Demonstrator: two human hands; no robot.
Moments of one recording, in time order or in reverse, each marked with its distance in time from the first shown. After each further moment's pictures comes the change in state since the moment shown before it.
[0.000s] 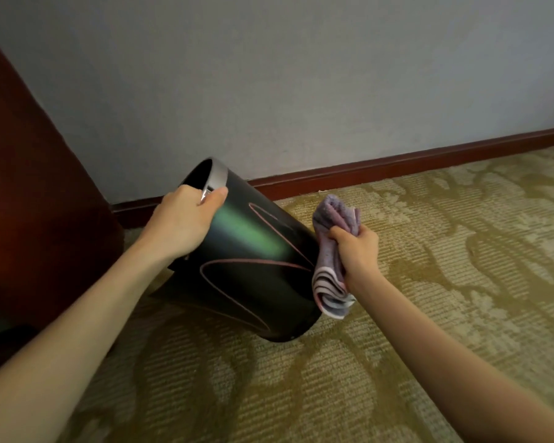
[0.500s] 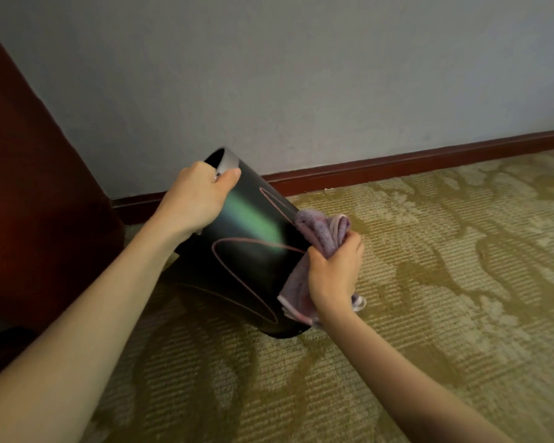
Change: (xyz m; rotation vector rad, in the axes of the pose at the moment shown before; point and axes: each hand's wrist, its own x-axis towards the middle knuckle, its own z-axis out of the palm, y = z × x) left_hand 0.036 0.008 0.010 -0.018 0.016 -0.040; right_hand -0.054 0.004 0.037 -0.487 0.151 -0.247
